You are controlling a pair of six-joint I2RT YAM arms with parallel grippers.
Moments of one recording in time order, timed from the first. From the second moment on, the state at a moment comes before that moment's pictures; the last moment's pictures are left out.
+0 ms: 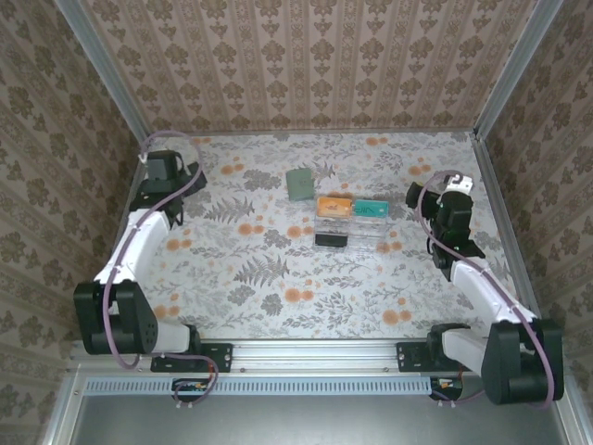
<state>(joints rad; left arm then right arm) -0.09 1.38 1.06 -0.36 -0.20 -0.37 0.00 1.07 0.56 0.18 0.22 0.31</state>
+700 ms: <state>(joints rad) -0.56 2.23 1.82 -0.58 -0.06 -0.43 0.02 0.92 0.71 -0.28 0.17 0.47</state>
